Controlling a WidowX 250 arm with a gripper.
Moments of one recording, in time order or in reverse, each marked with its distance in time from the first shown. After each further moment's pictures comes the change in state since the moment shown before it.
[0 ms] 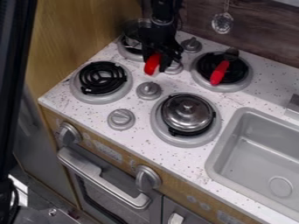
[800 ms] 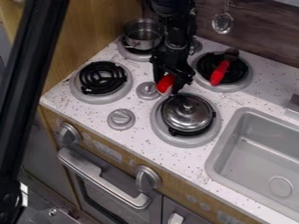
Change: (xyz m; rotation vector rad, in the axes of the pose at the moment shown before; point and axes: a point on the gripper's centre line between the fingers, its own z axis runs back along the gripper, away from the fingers) arm -0.007 -0.030 -0.031 -0.013 0.056 0.001
